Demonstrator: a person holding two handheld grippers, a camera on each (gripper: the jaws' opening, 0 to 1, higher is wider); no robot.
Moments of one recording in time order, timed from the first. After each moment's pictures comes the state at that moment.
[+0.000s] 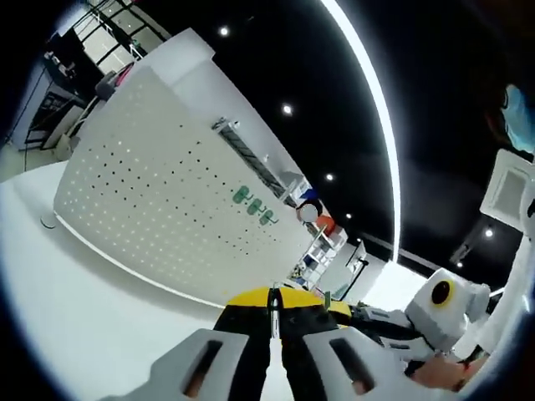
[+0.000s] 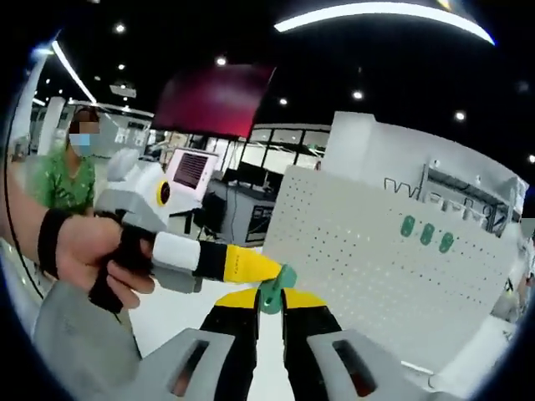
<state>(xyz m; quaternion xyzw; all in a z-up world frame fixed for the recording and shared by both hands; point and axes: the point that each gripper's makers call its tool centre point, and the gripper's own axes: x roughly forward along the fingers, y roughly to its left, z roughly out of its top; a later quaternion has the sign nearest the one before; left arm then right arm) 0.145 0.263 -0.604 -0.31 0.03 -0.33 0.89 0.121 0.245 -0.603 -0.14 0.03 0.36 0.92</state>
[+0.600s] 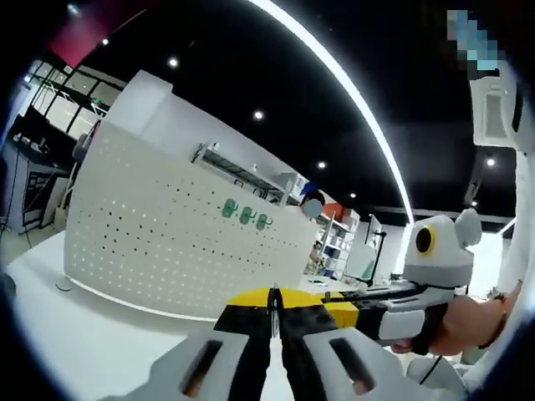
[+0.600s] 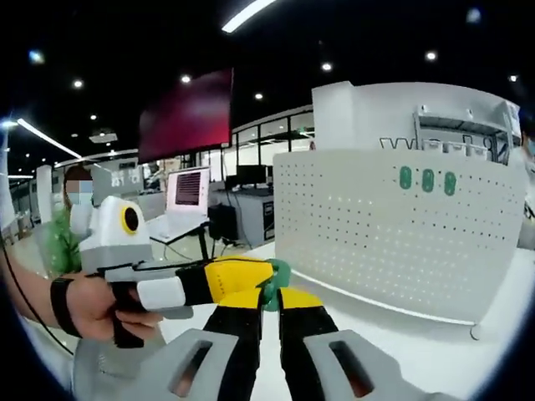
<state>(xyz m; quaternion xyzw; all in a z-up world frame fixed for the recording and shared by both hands) 0.129 0.246 -0.601 -0.19 -0.03 -0.32 0.93 0.121 0.234 -0.616 -0.03 0.10 0.38 0.92</state>
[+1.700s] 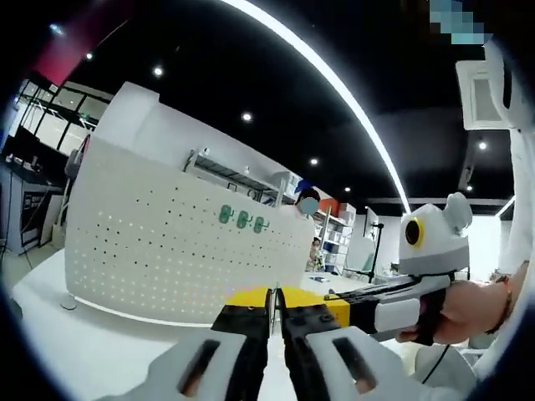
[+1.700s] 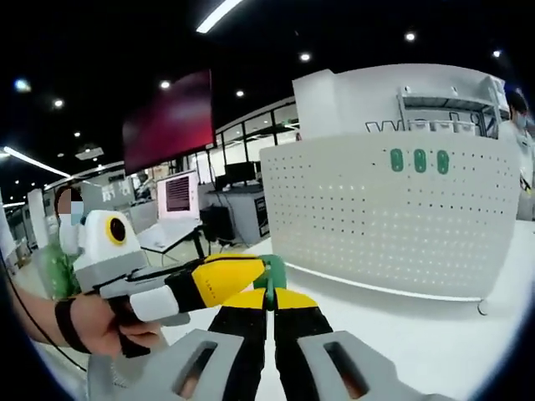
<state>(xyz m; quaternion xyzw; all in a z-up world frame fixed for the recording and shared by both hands) 0.135 0.264 -0.600 -0.18 -0.03 -0.33 0.93 0.128 0.245 -0.617 0.02 0.13 0.34 0.93</state>
